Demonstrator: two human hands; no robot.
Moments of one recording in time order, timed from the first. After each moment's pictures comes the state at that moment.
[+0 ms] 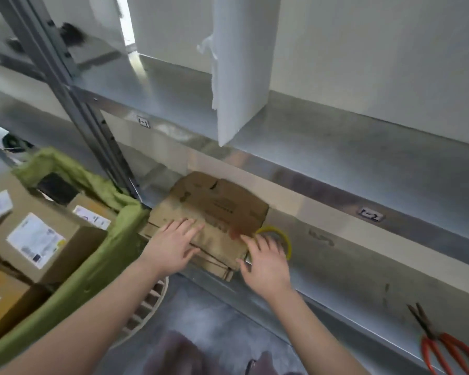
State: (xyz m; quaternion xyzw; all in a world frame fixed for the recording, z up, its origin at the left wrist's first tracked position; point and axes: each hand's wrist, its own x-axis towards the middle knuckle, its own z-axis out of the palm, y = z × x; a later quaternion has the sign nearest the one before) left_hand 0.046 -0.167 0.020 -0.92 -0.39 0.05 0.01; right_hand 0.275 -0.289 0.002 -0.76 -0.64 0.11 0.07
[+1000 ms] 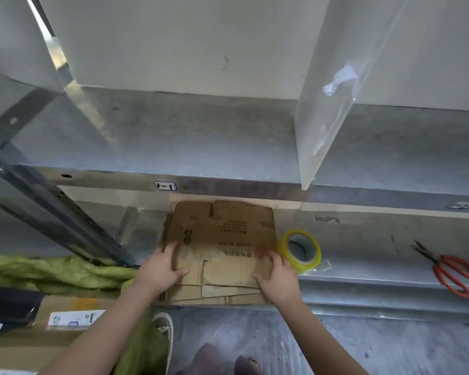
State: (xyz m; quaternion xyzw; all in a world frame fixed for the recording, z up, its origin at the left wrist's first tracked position) left_hand -0.001 0.008 -0.019 -0.87 -0.43 0.12 -0.23; right_hand 0.189 -0.216 -0.034 -0.91 -0.26 0.24 0.19
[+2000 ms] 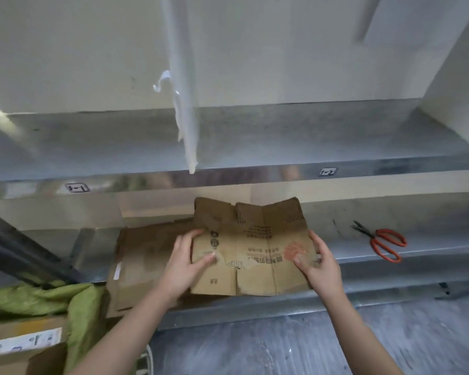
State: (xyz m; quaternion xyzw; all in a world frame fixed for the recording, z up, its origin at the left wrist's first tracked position) left_hand 0.098 -0.131 0.030 -0.83 -0.29 -0.09 -0.46; right_hand 0.281 -0.393 0.013 -0.84 -0.13 0.13 0.50
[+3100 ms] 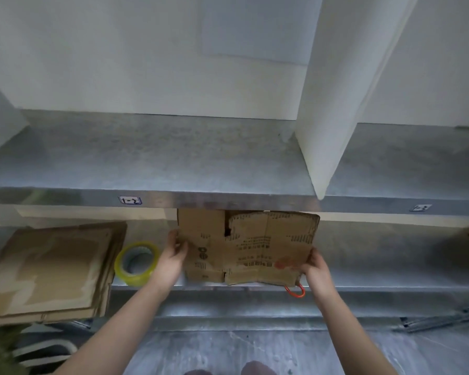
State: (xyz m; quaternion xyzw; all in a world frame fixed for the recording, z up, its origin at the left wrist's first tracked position) left_hand 0.325 -0.318 0.019 -0.66 -0.38 -0.16 -0.63; right_hand 0.533 -0.570 0.008 -0.73 -0.05 0.28 0.62
